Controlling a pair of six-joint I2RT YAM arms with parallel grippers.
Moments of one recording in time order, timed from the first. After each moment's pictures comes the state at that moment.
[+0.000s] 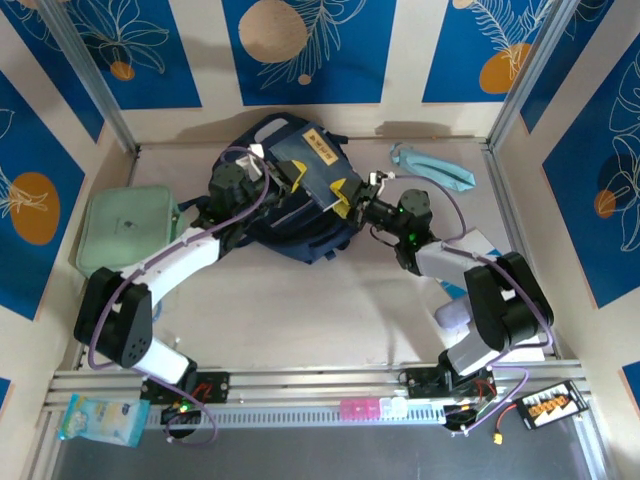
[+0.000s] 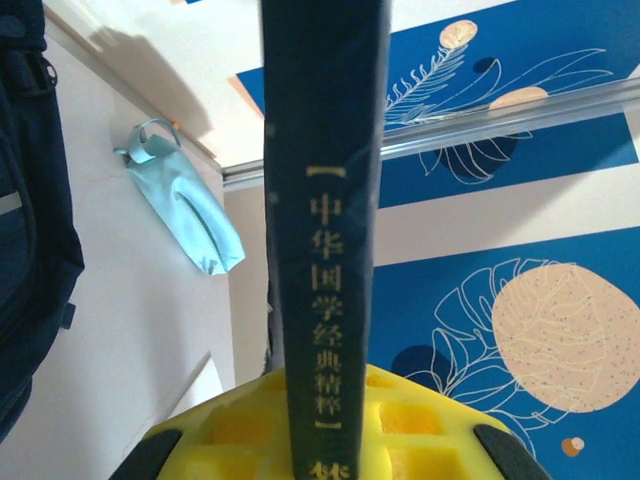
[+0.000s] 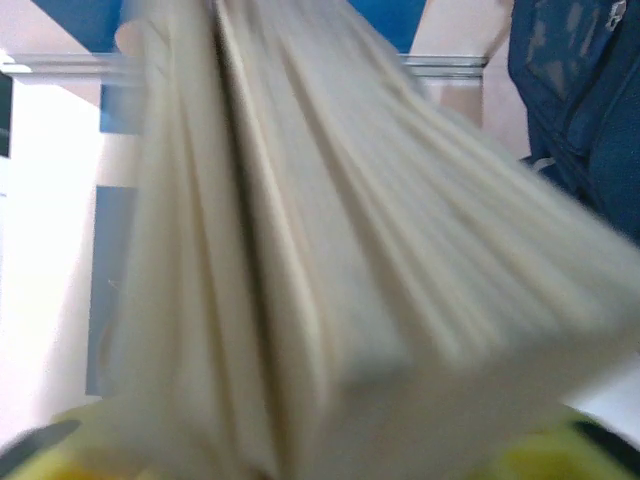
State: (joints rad) left arm -0.47 1.51 1.02 0.45 0.39 -1.32; right arm 0.39 1.56 0.74 0.92 -0.65 1.61
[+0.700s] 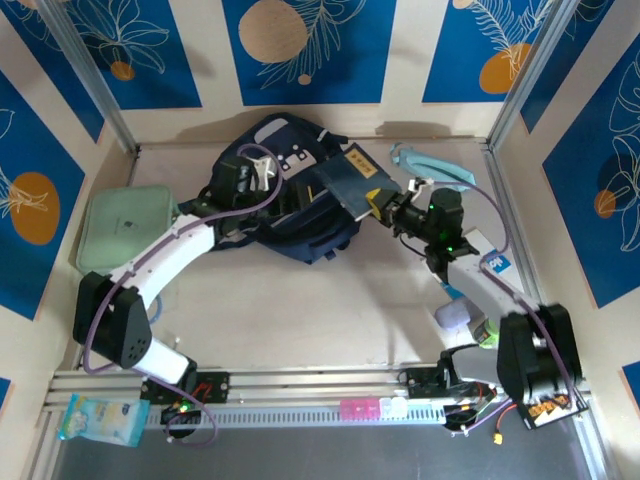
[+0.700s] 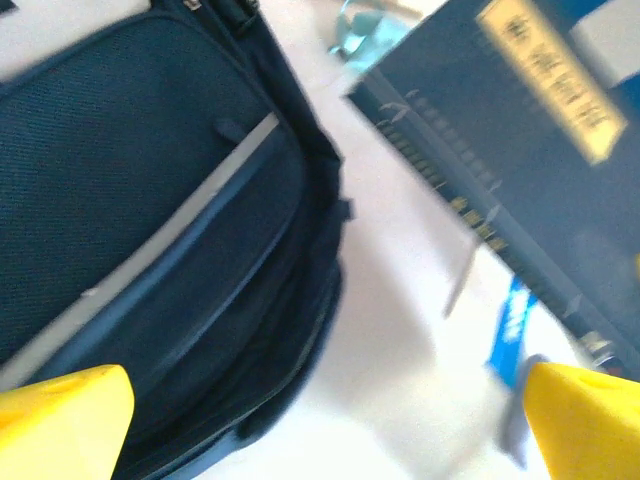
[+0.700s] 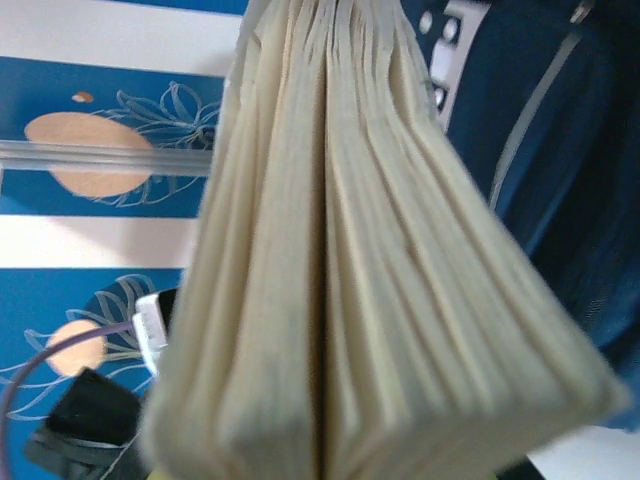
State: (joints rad) left arm -0.46 1.51 1.24 -0.36 0.35 -0.48; right arm 0.21 1.20 0.68 0.31 -0.58 1.30
